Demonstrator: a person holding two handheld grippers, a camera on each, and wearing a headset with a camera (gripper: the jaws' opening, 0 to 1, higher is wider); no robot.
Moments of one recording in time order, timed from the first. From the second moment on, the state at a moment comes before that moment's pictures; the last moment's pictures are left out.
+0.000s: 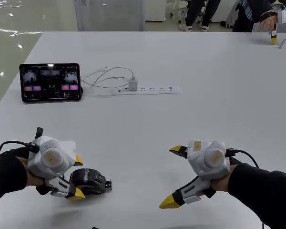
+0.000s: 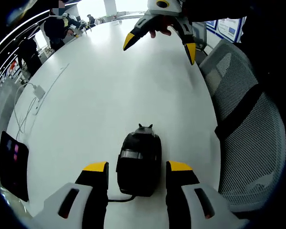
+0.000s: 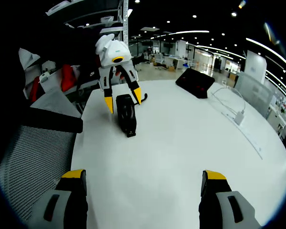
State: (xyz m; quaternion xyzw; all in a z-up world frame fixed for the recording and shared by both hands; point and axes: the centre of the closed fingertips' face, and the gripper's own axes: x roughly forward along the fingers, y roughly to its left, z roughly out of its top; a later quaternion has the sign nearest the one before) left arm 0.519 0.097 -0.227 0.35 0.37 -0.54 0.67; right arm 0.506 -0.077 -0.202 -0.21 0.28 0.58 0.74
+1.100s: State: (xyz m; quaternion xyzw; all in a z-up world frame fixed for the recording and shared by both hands) left arm 0.518 0.094 -0.232 0.38 0.37 -0.55 0.64; right arm 0.515 -0.020 -0.216 -0.21 0.27 0.60 0.72
